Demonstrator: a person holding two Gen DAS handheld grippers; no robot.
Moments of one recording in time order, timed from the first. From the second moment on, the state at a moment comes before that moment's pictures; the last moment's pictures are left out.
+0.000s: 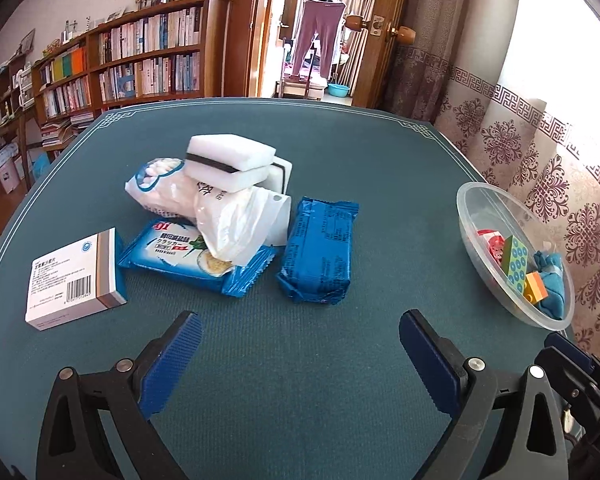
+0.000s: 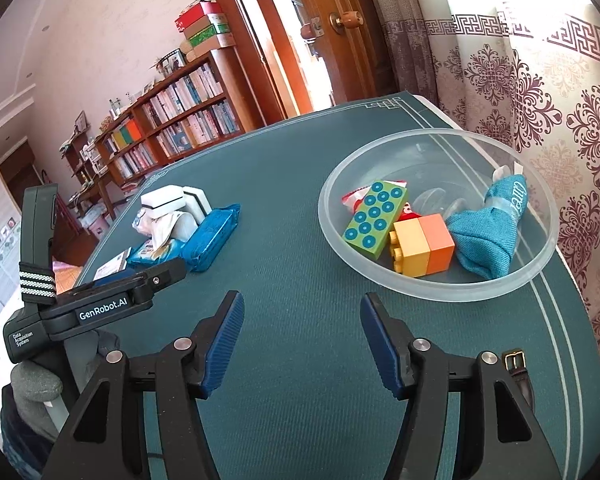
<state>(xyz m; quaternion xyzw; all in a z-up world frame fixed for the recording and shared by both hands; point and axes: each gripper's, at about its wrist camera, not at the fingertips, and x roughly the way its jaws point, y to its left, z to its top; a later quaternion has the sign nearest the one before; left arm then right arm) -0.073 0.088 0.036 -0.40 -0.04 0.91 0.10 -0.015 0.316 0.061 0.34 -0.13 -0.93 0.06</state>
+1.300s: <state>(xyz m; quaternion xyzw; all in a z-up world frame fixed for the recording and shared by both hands) -0.069 0.009 0.009 -0.40 -0.11 0.91 -0.01 -0.146 0.198 0.043 0.43 -0.10 -0.89 0.13</state>
